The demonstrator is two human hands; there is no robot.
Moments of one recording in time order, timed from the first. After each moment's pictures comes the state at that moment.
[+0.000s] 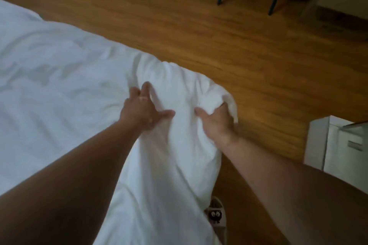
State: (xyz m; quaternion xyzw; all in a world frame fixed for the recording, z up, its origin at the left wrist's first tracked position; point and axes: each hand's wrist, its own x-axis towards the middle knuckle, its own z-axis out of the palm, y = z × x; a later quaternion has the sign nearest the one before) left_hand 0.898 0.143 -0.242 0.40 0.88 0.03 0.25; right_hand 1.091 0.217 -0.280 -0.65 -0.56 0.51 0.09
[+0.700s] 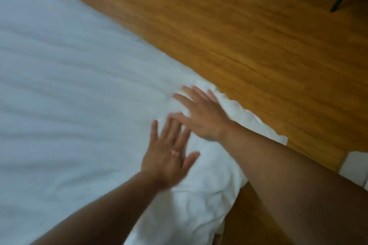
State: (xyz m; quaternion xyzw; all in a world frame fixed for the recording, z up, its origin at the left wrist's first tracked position) left_hand 0.967 0.089 -0.290 0.58 0.81 -0.02 0.11; right_hand 1.010 0.264 -0.293 -0.20 -0.95 0.25 -0.01
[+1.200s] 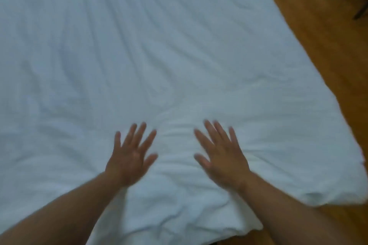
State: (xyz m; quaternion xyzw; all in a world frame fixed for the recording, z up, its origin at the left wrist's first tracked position) left_hand 0.958 -0.344 -0.271 0.22 0.95 -0.03 0.20; right_hand 1.022 -0.039 -0.258 0.08 -0.99 0.08 -0.11
